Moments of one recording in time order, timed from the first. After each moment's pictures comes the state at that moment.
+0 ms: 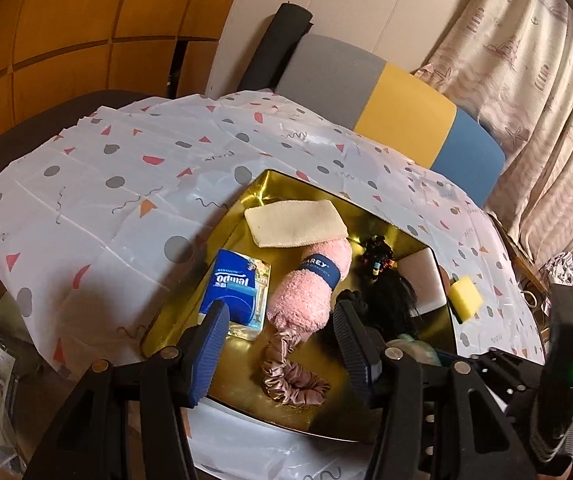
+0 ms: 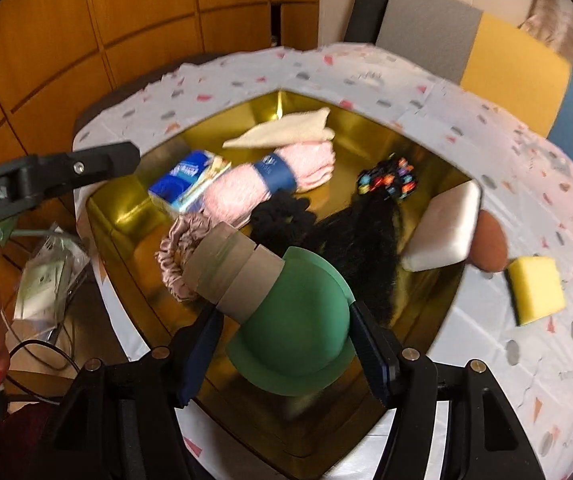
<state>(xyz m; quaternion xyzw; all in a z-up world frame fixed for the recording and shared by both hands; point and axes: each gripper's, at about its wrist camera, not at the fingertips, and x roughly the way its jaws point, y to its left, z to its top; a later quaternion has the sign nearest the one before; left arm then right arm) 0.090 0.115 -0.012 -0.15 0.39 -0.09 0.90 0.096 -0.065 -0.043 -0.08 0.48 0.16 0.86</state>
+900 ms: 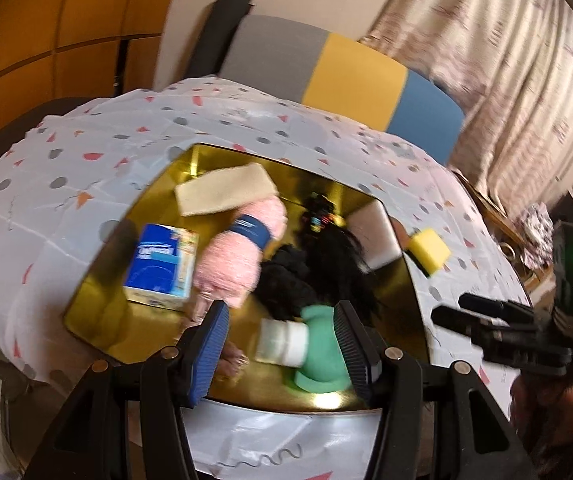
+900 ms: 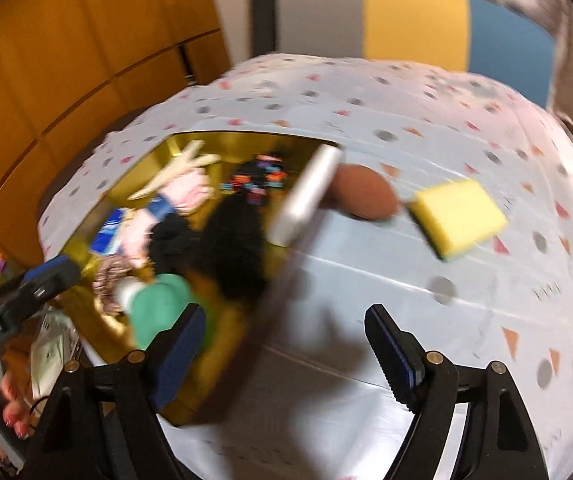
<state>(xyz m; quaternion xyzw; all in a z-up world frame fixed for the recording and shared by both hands) 0.072 0.062 -0.019 -0.09 0.40 -0.18 0.89 0.081 -0.179 -0.025 0.06 0.46 0.06 0.88</state>
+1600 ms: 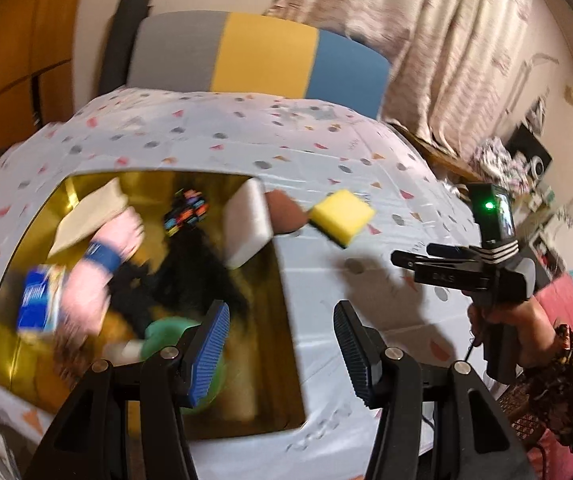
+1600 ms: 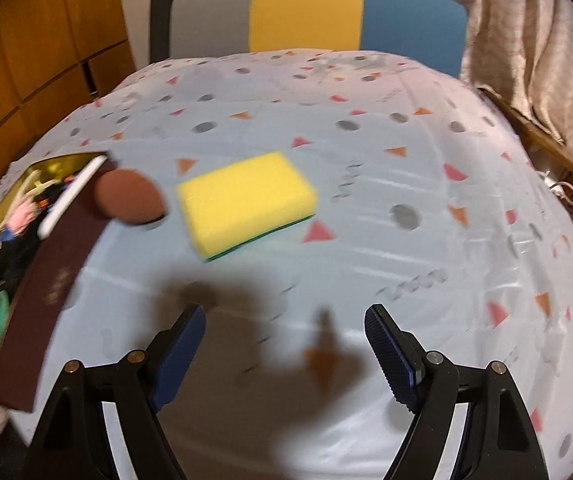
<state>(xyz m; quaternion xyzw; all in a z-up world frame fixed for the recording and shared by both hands) 0.063 -0.063 0.006 0.00 0.41 -0.28 0.87 0.088 -0.342 -0.056 0.04 0.46 -0.08 0.88</state>
